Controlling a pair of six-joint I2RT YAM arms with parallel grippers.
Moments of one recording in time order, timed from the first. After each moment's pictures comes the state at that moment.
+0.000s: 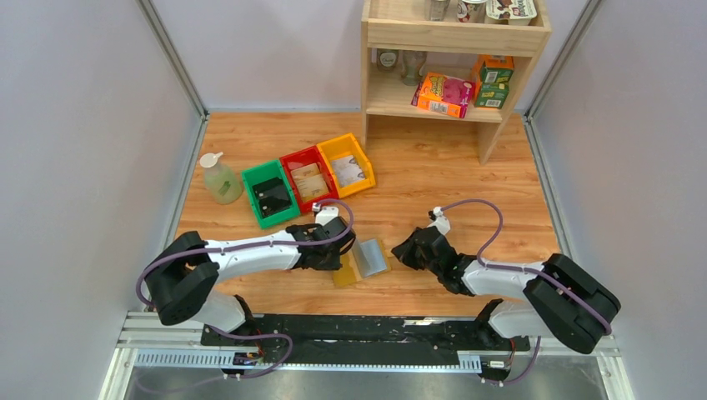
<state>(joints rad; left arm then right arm) -0.98 1.44 0.78 -0.51 -0.33 -0.89 0.77 1.29 0.29 0.34 0.17 1.08</state>
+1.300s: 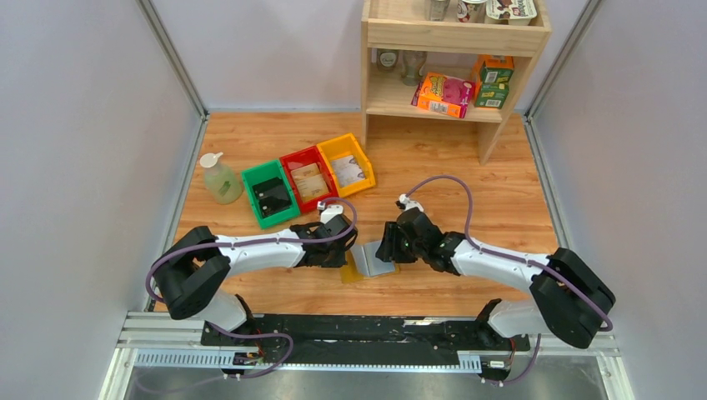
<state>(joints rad) -0.95 1.50 0.75 -0.36 -0.26 -0.87 0.81 1.32 0.59 -0.09 -0.01 0.76</state>
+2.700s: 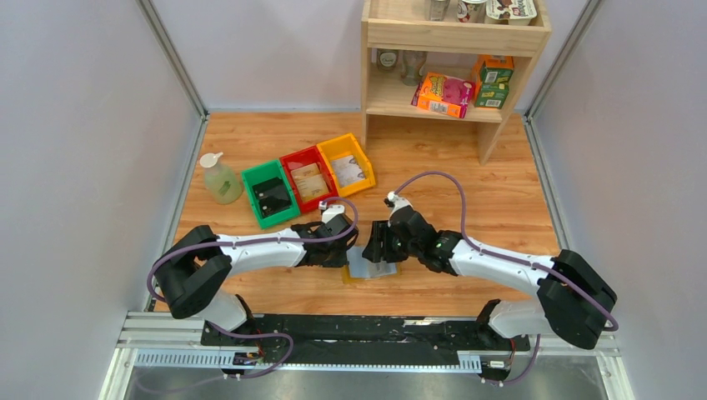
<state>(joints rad) -0.95 1.51 0.76 -0.35 -0.24 -0.86 0.89 1.30 0.66 -0.08 -0.06 0.74</state>
